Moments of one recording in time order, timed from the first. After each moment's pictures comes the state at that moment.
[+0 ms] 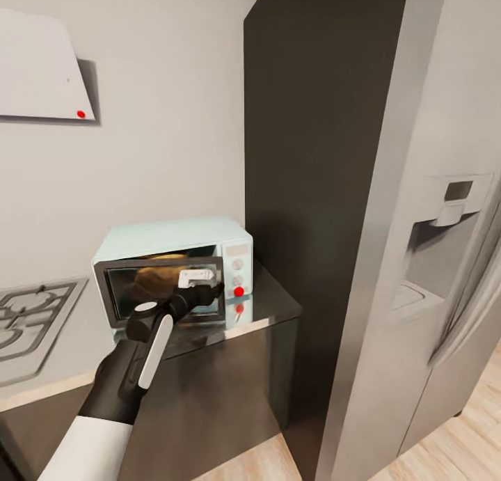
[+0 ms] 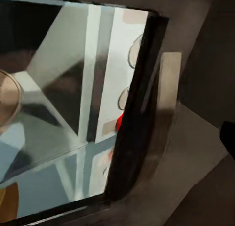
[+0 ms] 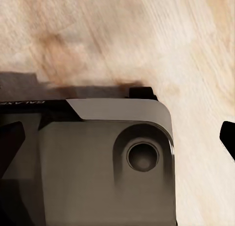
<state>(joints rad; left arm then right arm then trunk) -0.60 -0.07 -0.10 -1.37 0.16 0.65 -0.11 -0.12 0.03 -0.39 -0.03 0.33 -0.05 0.01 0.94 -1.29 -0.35</state>
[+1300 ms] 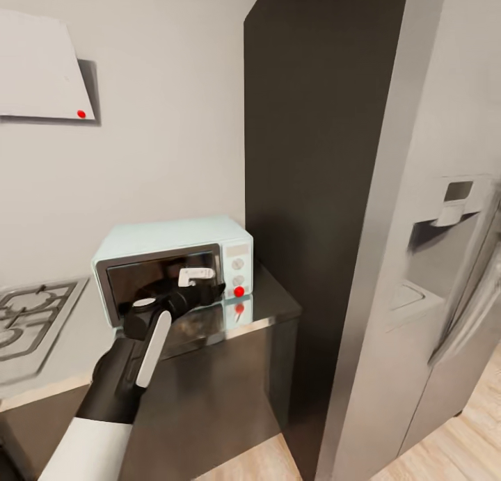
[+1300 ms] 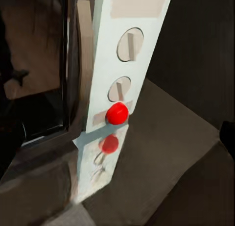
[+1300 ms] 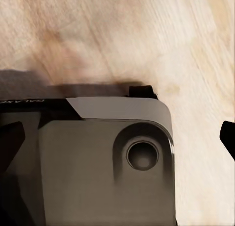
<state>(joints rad) -0.60 -0.08 -0.09 -1.43 0.17 0.75 -0.11 -0.12 0.02 -0.38 -0.03 0.33 -0.05 0.01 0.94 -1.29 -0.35</state>
